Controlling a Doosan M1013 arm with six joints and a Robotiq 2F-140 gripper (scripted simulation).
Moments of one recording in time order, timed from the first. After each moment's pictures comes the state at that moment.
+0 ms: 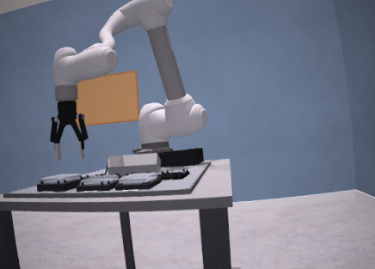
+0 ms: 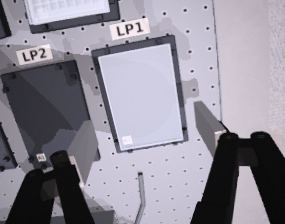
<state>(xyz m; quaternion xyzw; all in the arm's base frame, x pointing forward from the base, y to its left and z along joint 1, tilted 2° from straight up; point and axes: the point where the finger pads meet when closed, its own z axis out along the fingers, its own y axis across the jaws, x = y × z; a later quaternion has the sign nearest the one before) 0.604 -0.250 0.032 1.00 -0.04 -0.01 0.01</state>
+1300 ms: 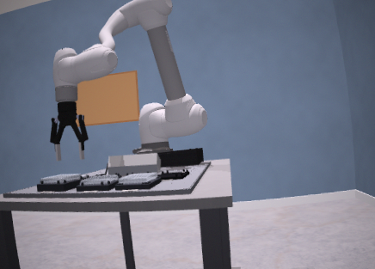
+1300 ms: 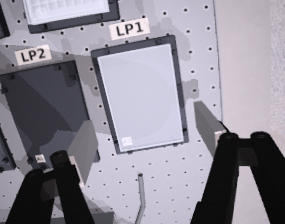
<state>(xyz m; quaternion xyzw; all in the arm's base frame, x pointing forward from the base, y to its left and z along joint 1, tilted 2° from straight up) 0.604 -0.250 0.028 1.00 -0.04 -0.01 0.01</state>
